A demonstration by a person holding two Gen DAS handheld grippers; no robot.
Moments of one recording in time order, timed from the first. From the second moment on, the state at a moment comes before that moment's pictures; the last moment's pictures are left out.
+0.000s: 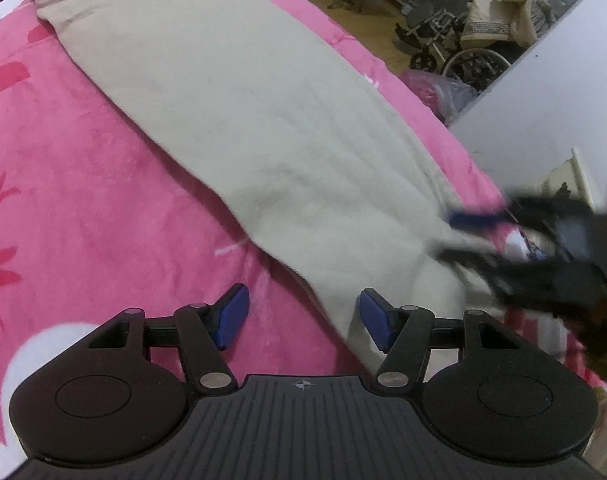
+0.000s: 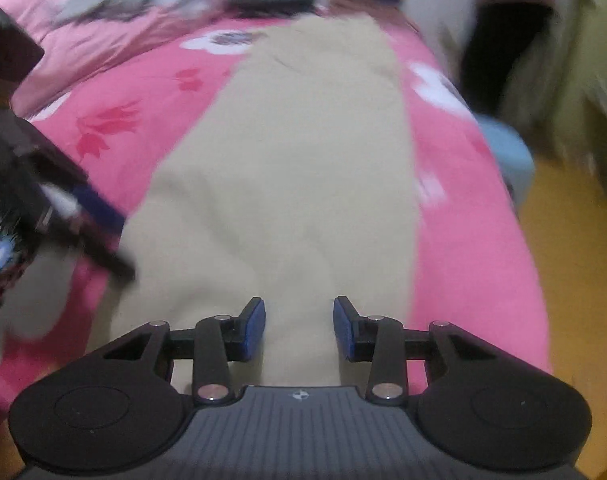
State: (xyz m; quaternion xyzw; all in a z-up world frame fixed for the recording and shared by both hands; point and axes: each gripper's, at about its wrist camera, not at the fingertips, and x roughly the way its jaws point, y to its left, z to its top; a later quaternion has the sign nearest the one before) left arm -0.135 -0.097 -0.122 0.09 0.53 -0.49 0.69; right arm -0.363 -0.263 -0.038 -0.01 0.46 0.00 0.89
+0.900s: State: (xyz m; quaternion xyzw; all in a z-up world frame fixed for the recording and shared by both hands) left arm -0.134 -0.084 -0.098 0.14 0.36 -0.52 0.76; right arm -0.391 -0.231 -0.040 0.00 0.50 0.00 0.86
